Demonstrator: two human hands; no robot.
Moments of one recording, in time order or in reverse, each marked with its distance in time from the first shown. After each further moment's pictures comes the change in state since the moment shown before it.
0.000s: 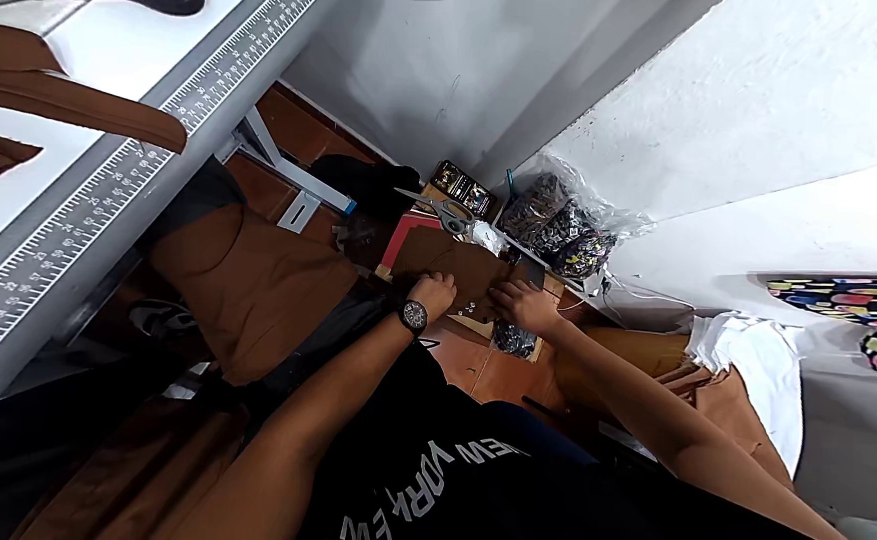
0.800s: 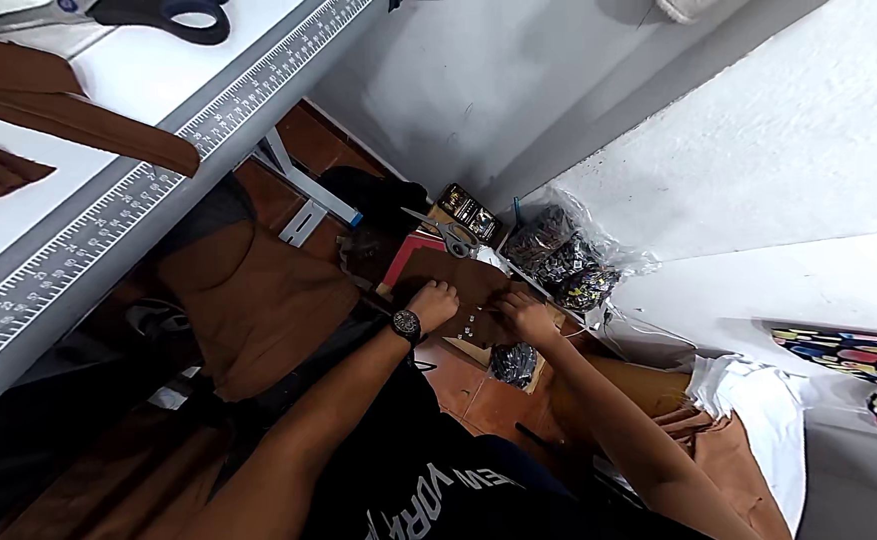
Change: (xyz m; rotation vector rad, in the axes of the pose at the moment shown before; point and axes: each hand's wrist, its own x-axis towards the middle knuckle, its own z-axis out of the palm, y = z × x) left_hand 0.012 -0.022 -0.007 -0.004 0.248 0.055; right_hand 0.029 0.024 -0.004 0.061 0.201 -0.030
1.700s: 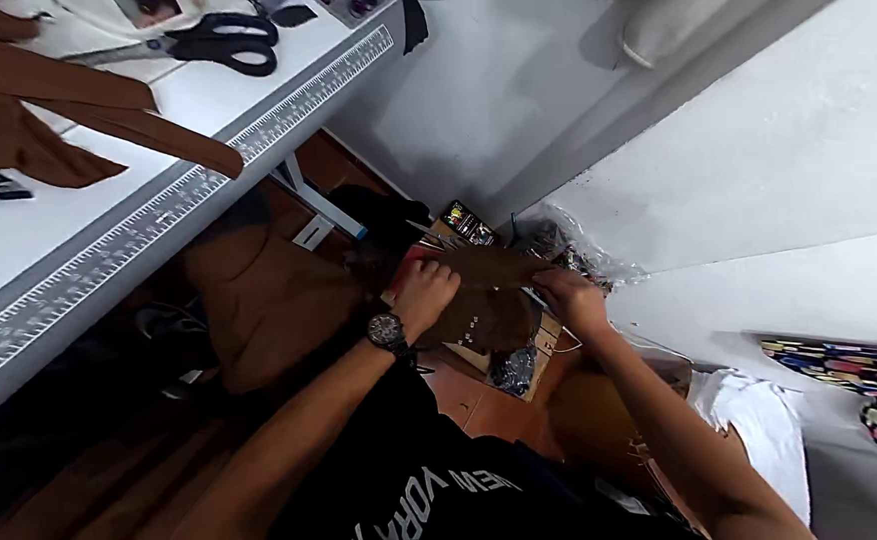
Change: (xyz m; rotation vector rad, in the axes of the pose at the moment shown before) left_hand -0.064 0.001 -0.082 -0.219 0.463 -0.218; right_hand 0.009 0.002 -0.126 0.011 0.292 0.105
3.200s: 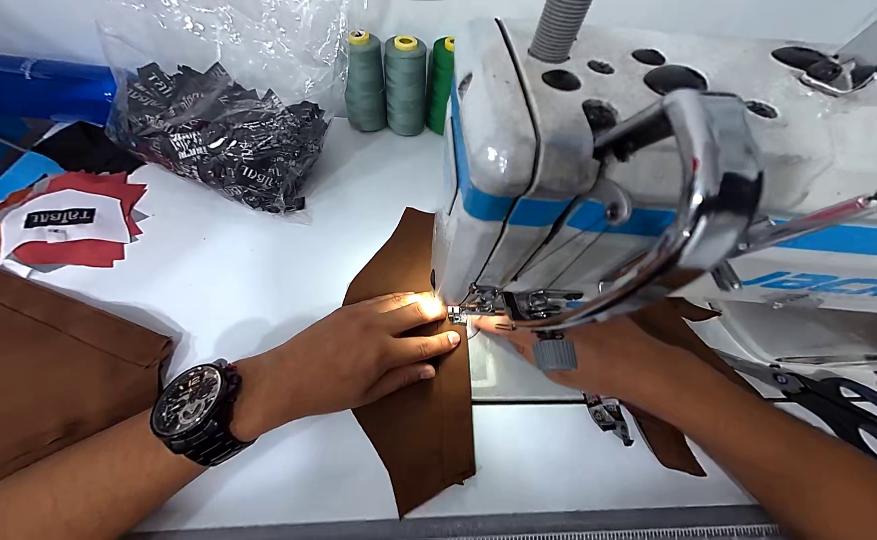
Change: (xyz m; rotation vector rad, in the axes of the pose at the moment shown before) left_hand -0.402 -0.260 -0.317 0.371 0.391 -0.369; right_hand 0.428 -0.583 0.032 0.246 -0.007 -1.481
